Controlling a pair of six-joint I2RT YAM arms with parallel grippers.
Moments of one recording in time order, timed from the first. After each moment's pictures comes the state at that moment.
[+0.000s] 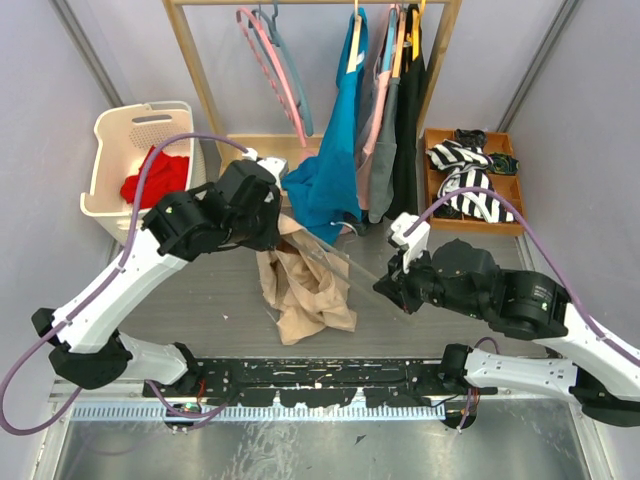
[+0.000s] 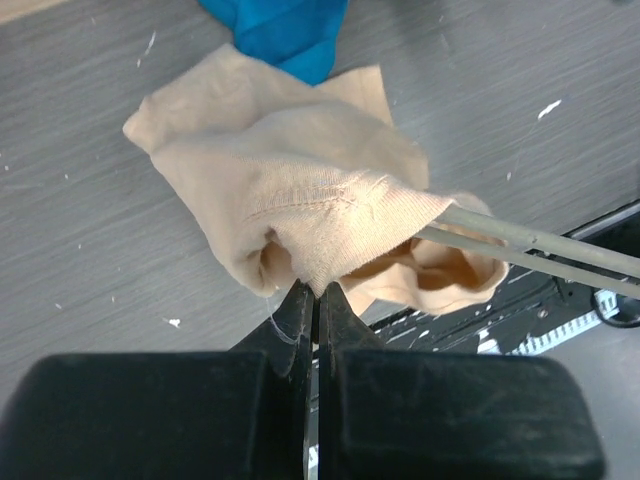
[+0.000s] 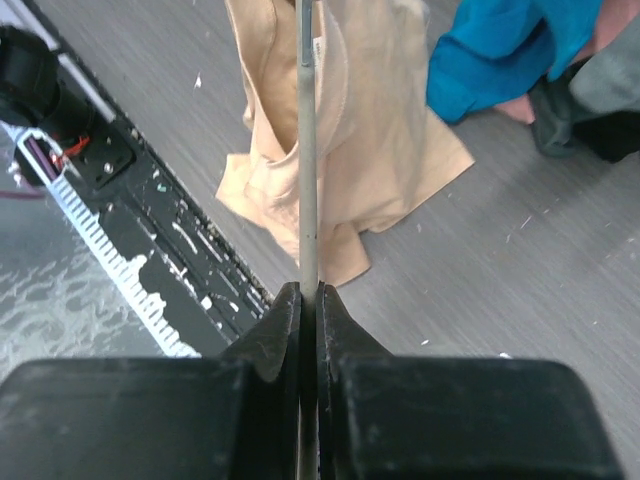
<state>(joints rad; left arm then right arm) -0.90 1.35 1.75 -1.20 -0.23 -0.44 1.12 0.80 1.27 -0.97 0.20 0.25</state>
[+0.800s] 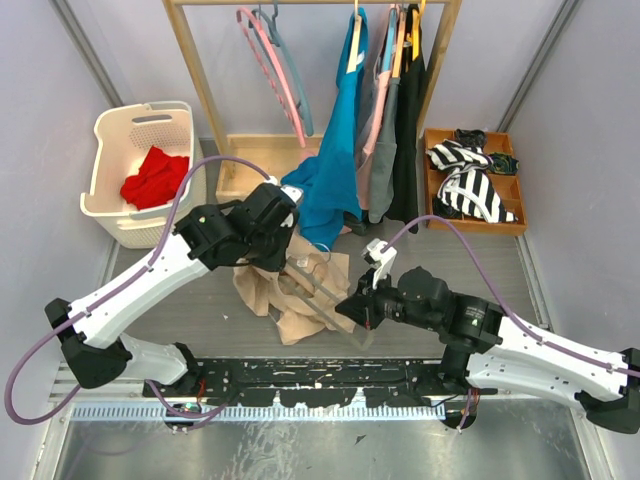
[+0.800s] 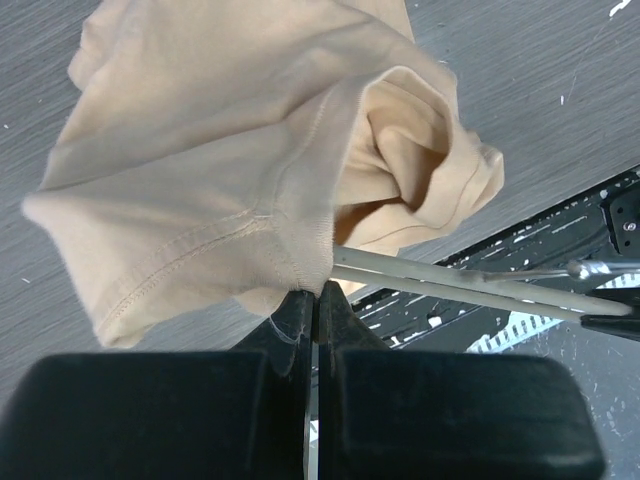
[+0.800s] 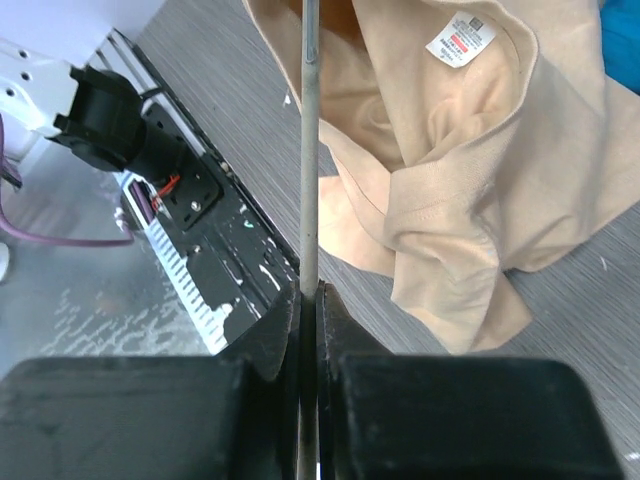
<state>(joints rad) -0.93 1.35 1.51 -1.14 -0.16 -0.45 1.12 0.70 0.72 -0.41 0.03 0.50</state>
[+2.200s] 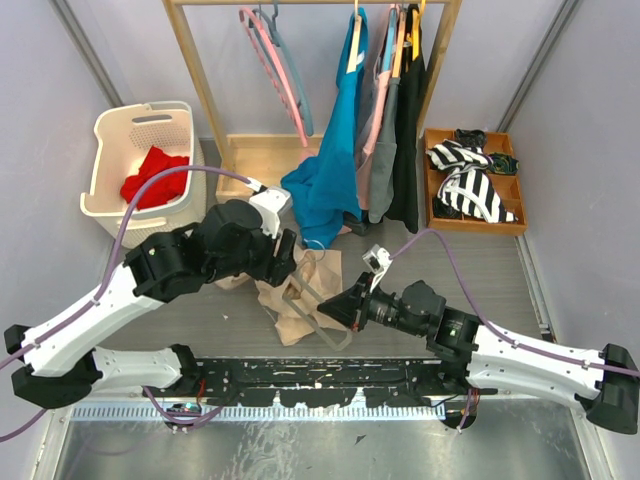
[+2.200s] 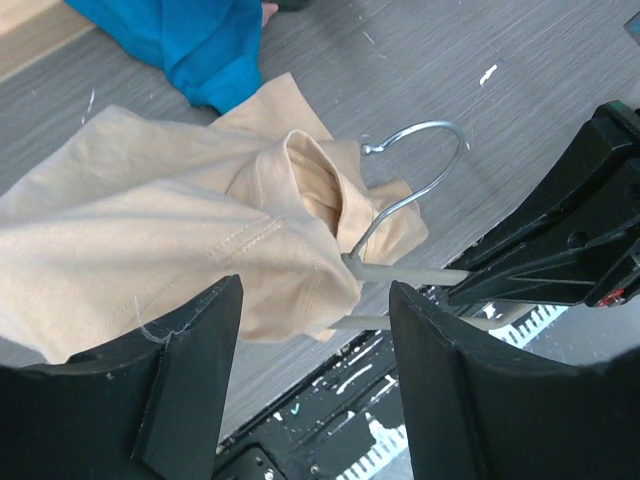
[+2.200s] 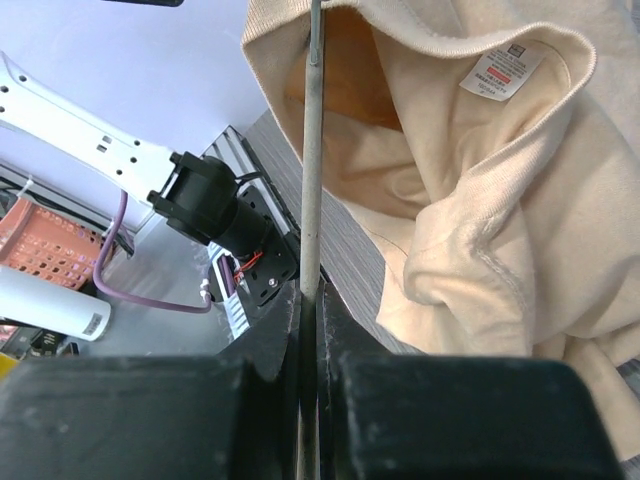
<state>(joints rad) -1.06 1.14 1.45 -0.99 -0.24 -0.36 1.12 0.69 0.40 0.22 -0.03 0.63</state>
